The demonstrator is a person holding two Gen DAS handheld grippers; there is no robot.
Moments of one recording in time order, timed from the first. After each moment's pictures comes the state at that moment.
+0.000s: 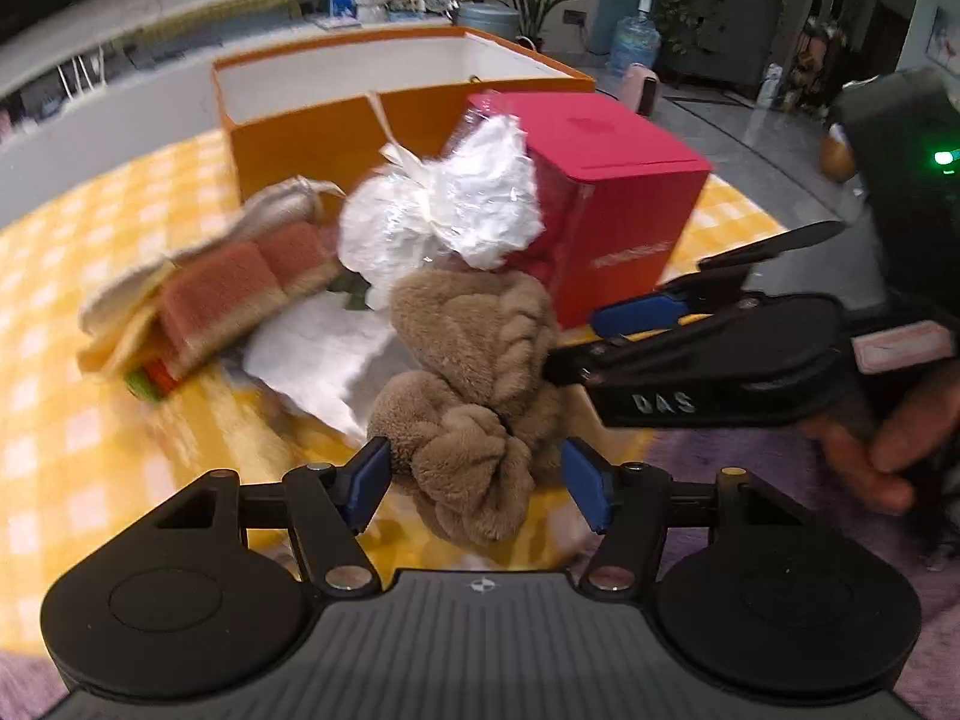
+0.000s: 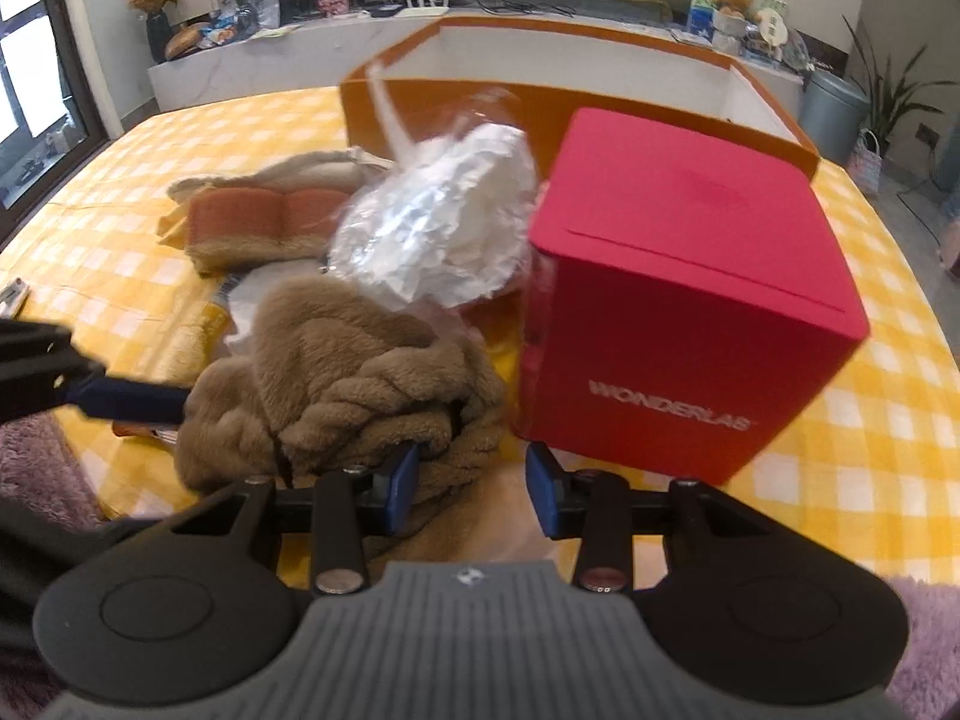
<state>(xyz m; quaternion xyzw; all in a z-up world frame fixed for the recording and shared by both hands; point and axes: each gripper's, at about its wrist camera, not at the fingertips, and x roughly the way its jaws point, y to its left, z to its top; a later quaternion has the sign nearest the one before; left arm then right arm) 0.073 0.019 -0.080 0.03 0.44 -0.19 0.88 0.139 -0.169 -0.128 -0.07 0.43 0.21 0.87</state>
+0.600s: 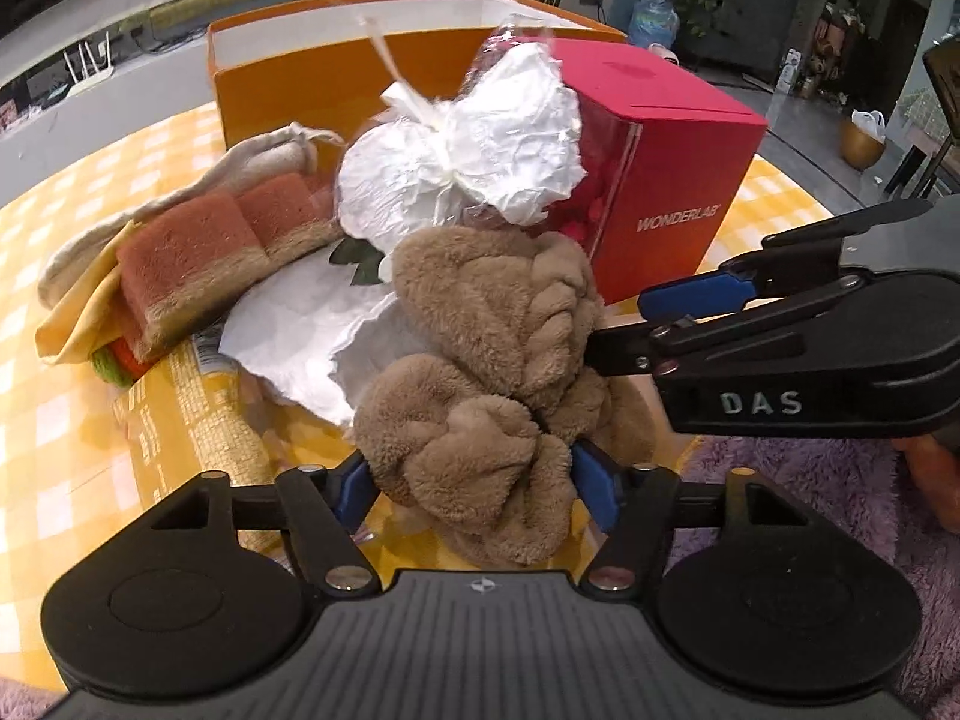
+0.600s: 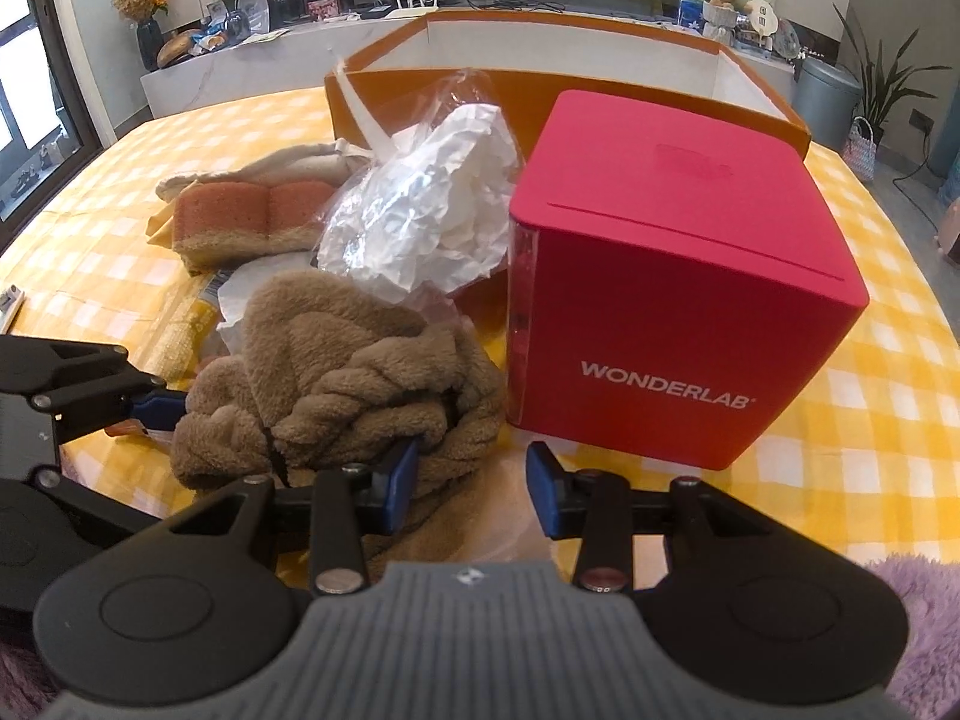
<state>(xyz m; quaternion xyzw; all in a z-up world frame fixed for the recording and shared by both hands) 0.097 0.010 -0.114 0.05 0.45 -0.16 0.88 0.138 -0.171 -0.135 -0.06 0.43 0.21 0.88</state>
